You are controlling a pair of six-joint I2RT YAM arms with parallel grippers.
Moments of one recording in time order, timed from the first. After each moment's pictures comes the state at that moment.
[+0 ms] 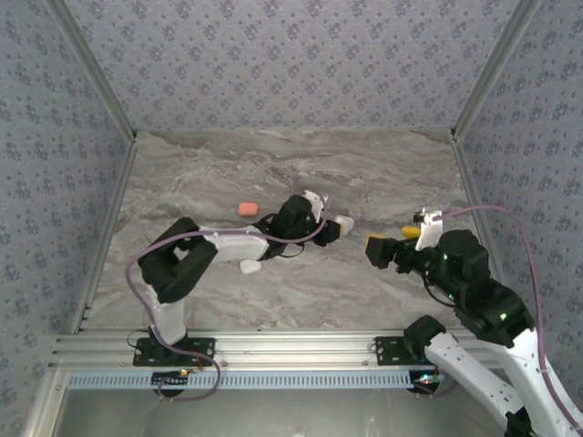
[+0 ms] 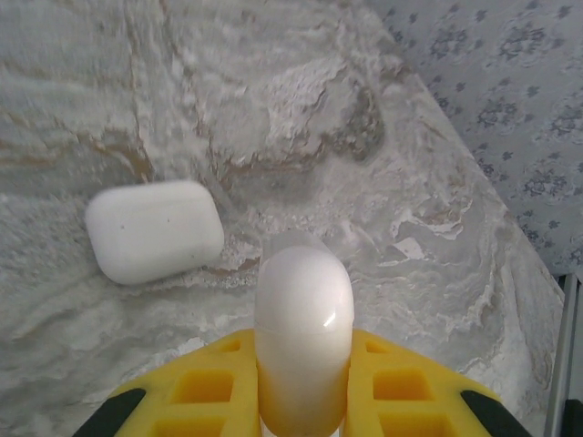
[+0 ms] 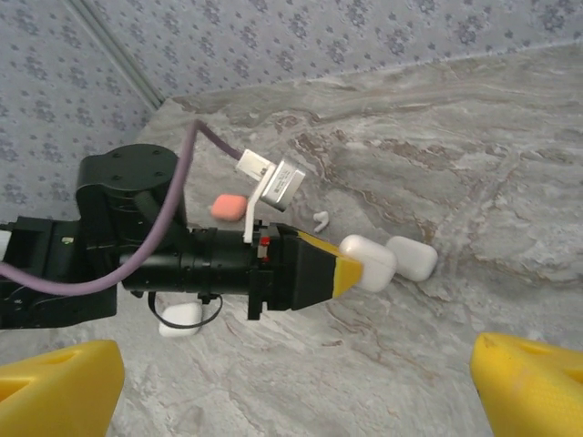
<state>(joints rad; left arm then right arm) -0.89 1.90 1.06 0.35 0.27 -0.62 0.56 0.50 0.95 -0.85 0.02 0.40</state>
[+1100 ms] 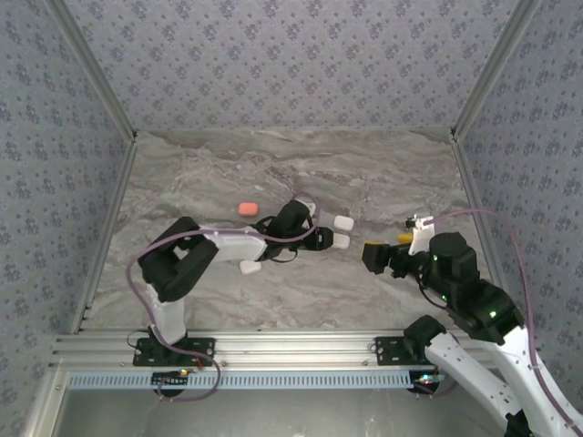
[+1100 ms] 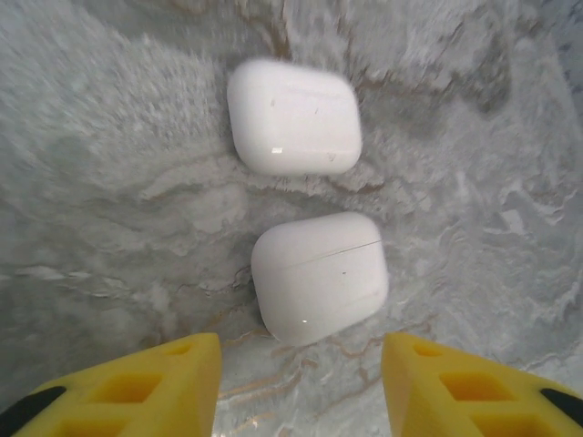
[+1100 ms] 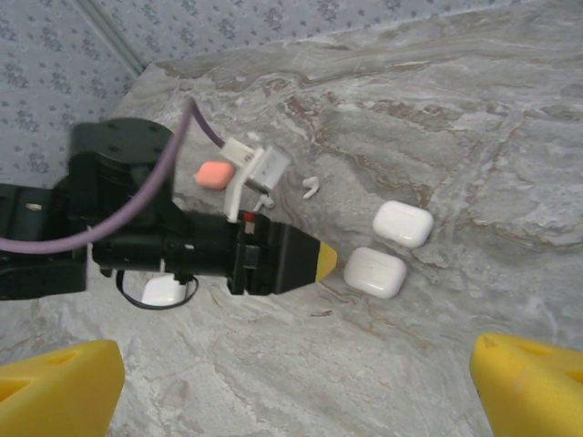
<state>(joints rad) -0.87 1.86 1.01 0.19 0.19 -0.70 0.56 0.49 0.85 -0.83 -0.01 0.39</state>
